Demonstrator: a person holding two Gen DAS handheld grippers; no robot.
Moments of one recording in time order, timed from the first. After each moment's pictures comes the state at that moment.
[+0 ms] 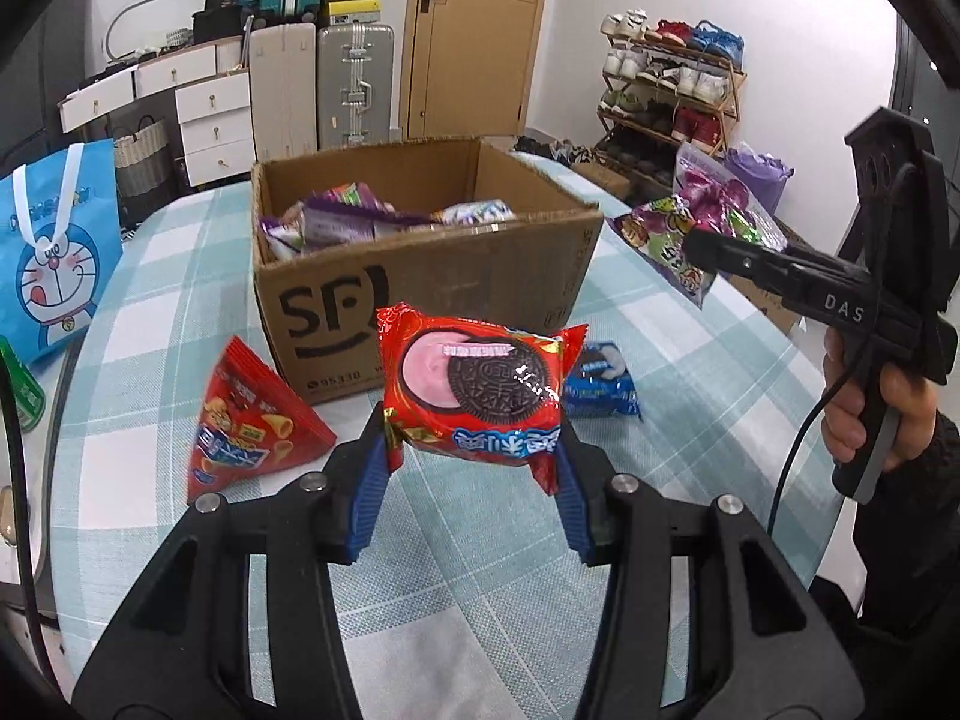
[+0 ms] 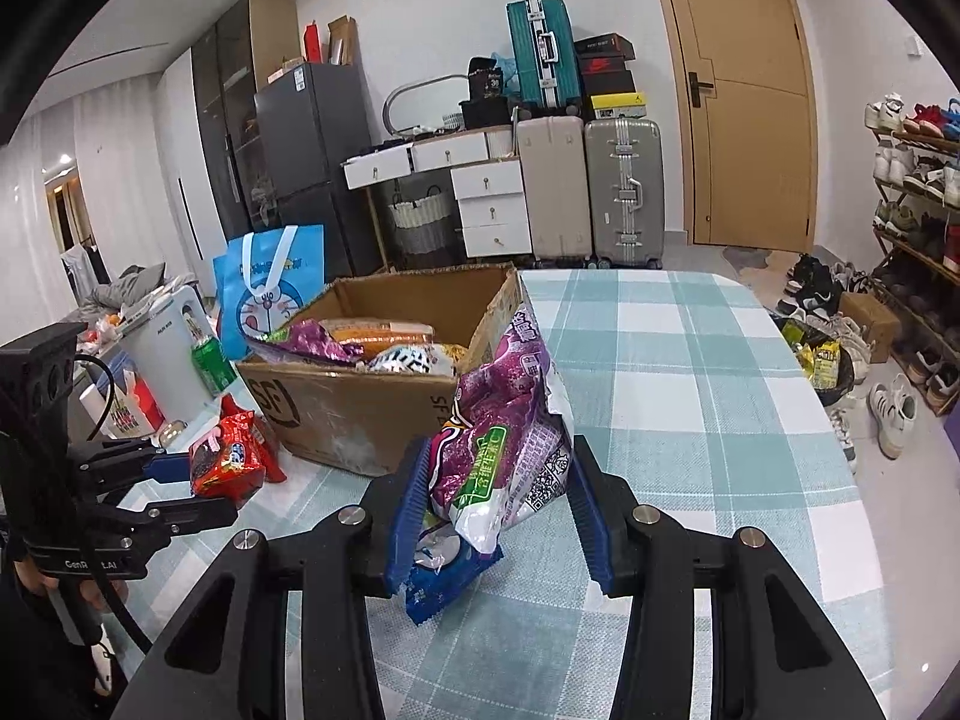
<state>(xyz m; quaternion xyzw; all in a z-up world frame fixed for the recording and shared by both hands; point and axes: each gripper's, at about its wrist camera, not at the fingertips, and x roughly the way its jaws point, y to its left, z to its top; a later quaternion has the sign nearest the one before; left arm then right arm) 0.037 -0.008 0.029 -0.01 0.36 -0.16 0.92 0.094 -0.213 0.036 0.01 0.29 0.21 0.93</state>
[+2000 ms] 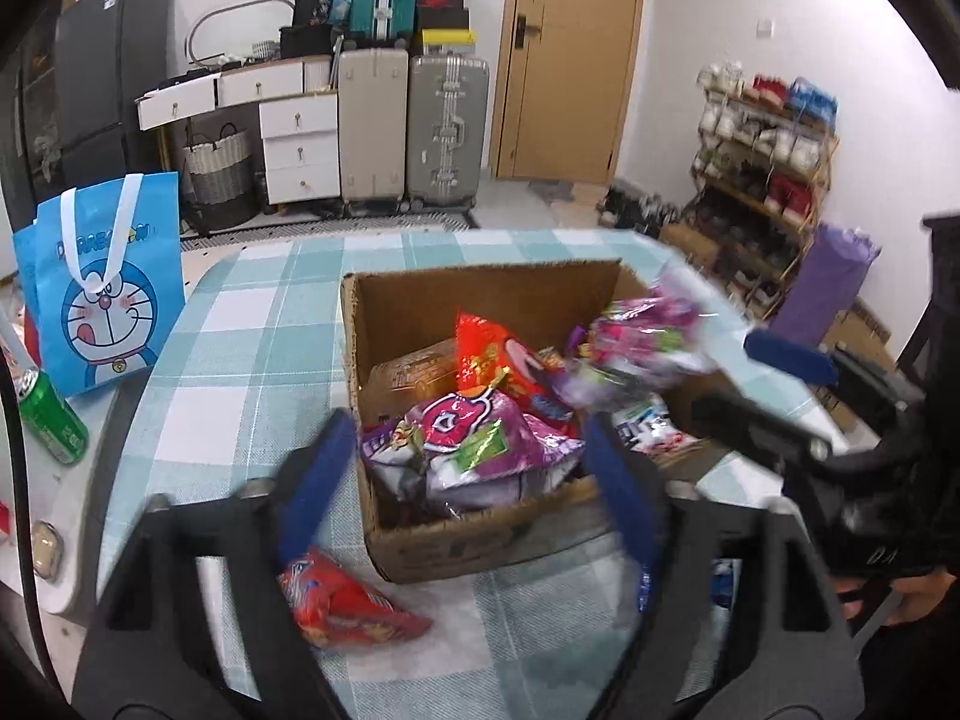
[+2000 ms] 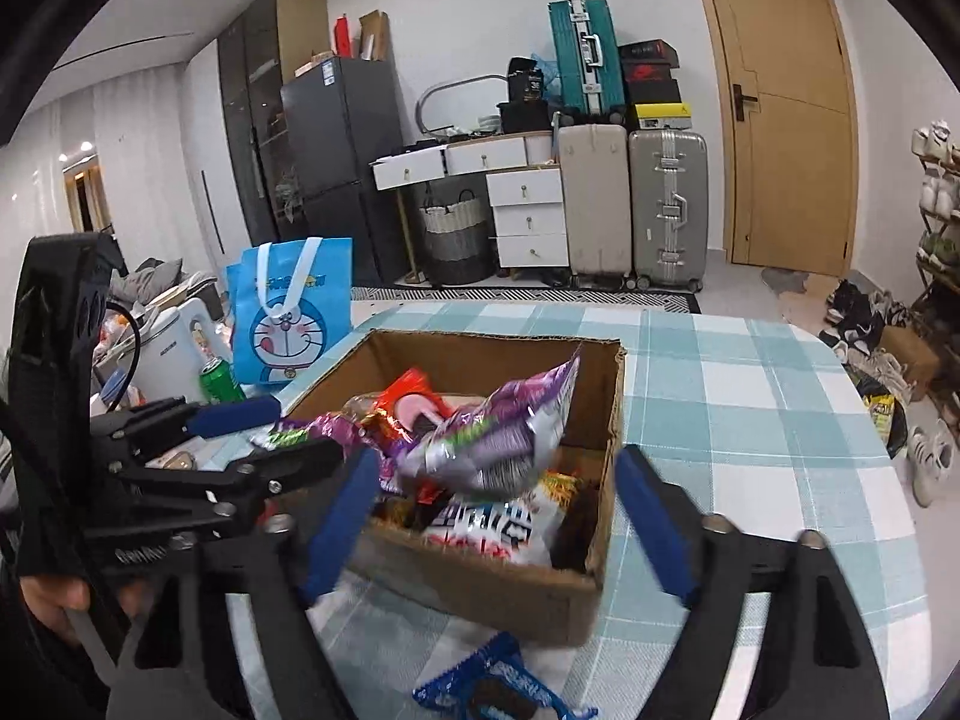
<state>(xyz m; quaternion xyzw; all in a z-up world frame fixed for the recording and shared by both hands) 0.161 0.017 0.061 -0.04 0.32 -0.05 0.95 0.170 -0.126 0.052 -0.01 0.29 0.26 0.92</state>
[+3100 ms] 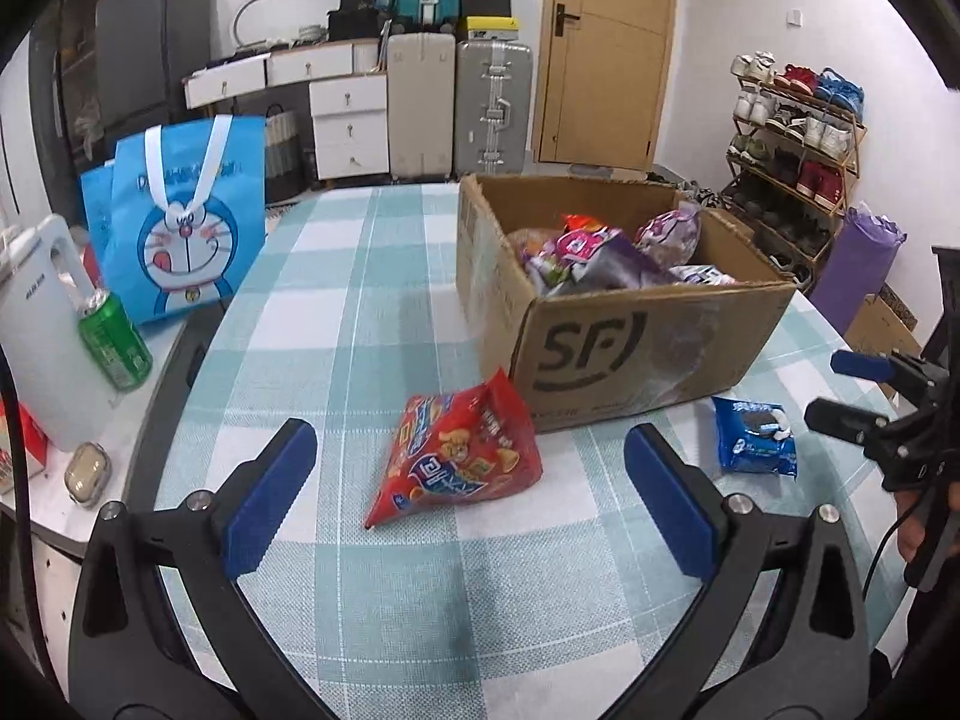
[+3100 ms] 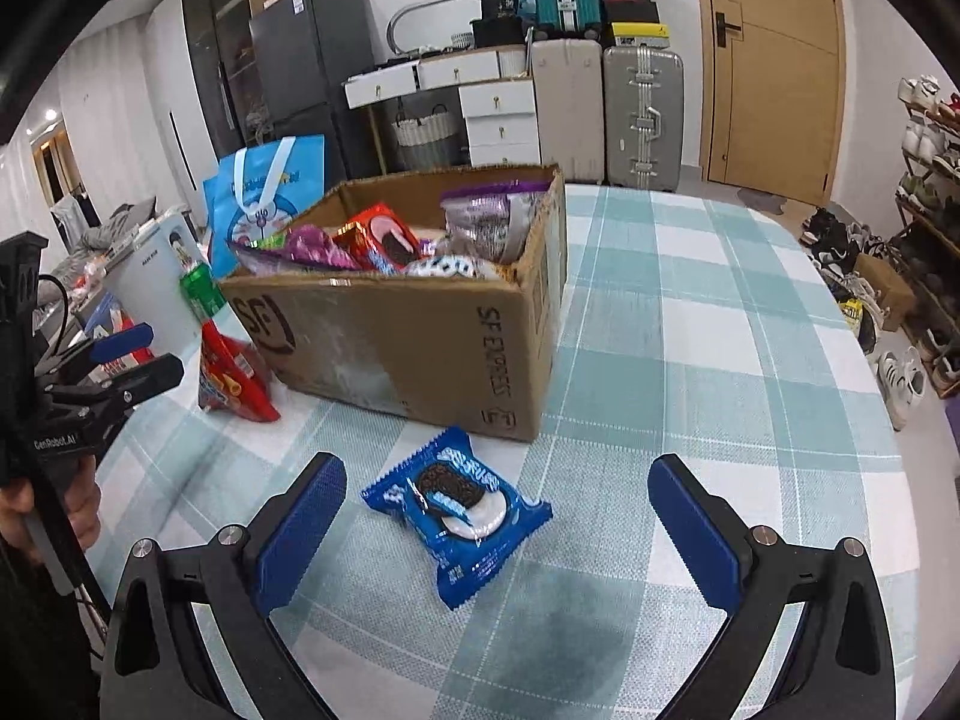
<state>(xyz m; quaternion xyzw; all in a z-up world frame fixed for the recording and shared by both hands) 0.069 0.073 0.022 -0.03 0.35 0.00 0.94 0.118 -0.164 0.002 -0.03 0.40 0.22 0.89</state>
